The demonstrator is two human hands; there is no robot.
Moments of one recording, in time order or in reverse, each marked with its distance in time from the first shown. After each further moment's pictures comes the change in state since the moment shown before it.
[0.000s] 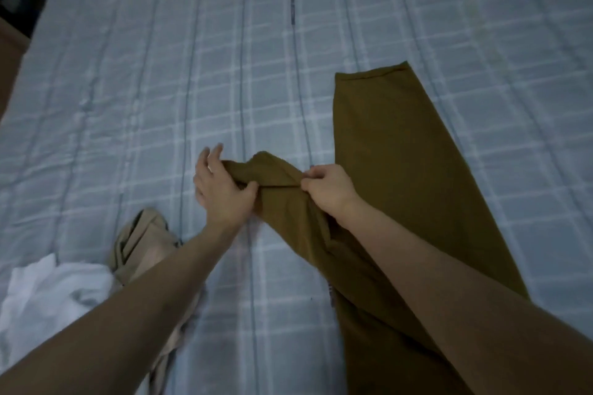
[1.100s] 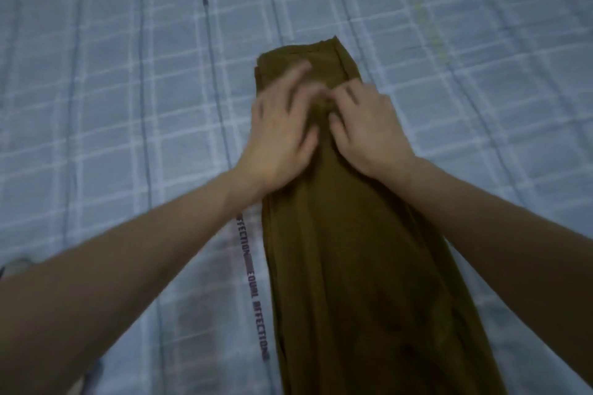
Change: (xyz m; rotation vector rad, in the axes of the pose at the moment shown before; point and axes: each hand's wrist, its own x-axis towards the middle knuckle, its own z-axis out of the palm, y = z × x) left_hand 0.032 0.177 0.106 0.073 -0.123 0.917; right_hand 0.075 0.030 -0.173 -0.922 0.476 -0.743
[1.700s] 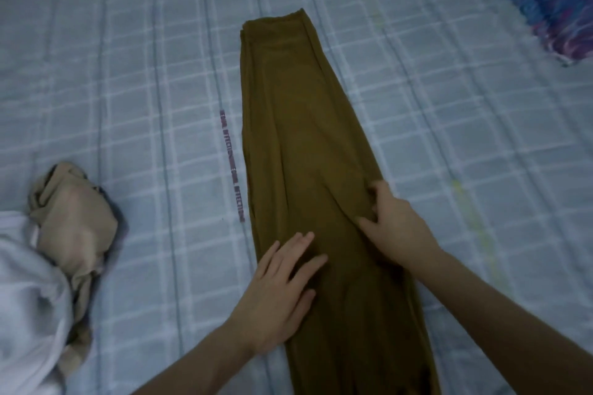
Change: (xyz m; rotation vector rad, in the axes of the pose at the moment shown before) left_hand -0.324 0.193 -0.012 -0.084 -0.448 0.013; right_hand -0.294 -0.051 -0.103 0.238 -0.479 0.618
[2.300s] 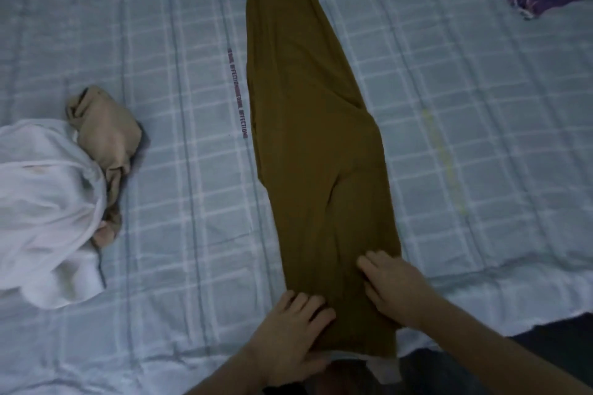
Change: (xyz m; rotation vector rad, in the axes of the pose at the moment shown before) left_hand -0.166 0.122 0.101 0.084 -0.274 0.155; right_hand -0.216 0.104 0.083 -0.364 -0.215 -0.541
